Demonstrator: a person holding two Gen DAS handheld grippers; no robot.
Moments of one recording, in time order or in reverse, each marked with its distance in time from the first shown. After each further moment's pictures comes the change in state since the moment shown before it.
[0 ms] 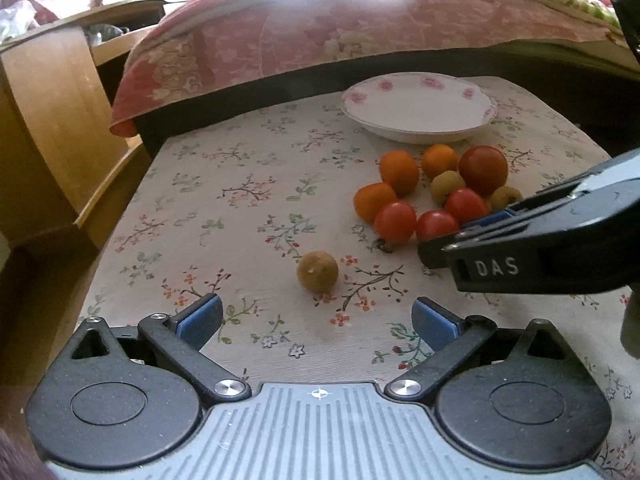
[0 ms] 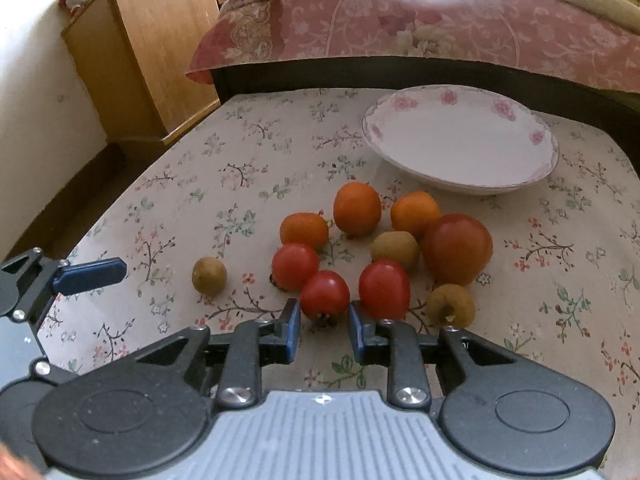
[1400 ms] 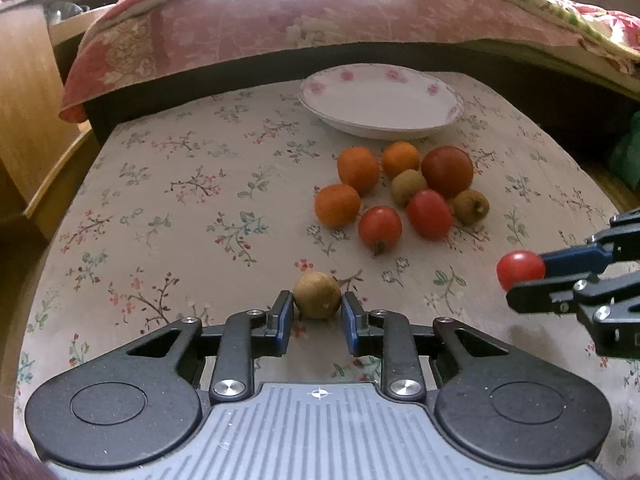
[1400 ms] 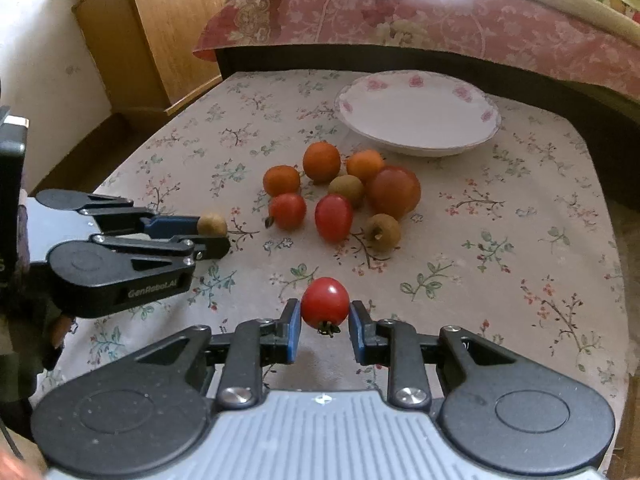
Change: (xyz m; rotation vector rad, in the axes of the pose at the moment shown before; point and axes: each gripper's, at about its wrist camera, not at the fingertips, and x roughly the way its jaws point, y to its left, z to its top) left arm 0.010 0.004 0.009 -0.014 0.051 -0.168; right arm -0.063 -0.021 -0.033 -0.055 0.061 -0.027
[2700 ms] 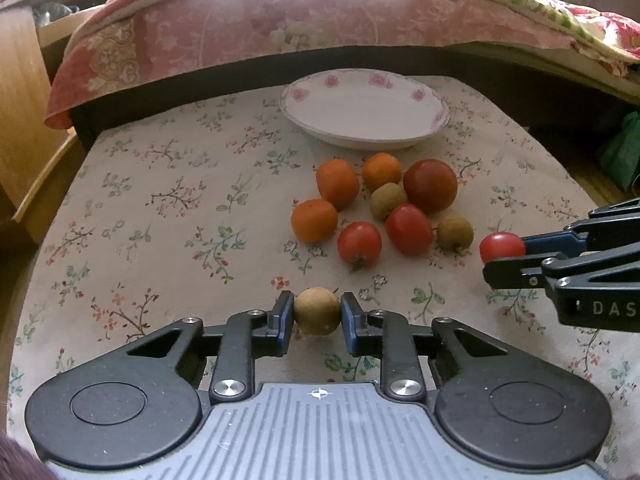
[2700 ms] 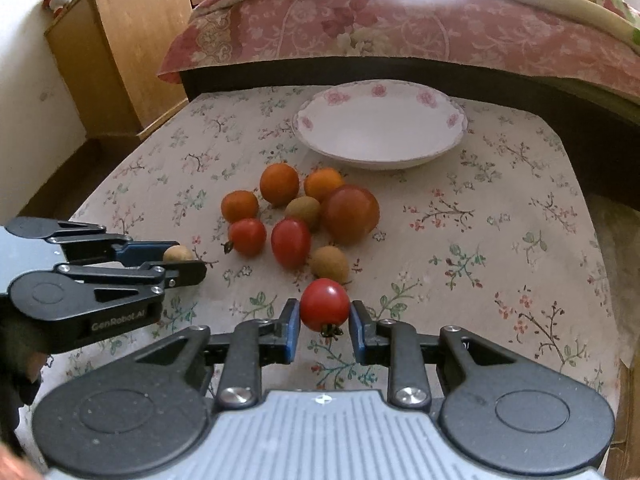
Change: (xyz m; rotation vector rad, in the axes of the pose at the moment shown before) left arm 0.002 -0.009 0.013 -0.006 0.000 -0.031; right arm 0.008 -0.017 0.011 0.067 -0.036 -0.047
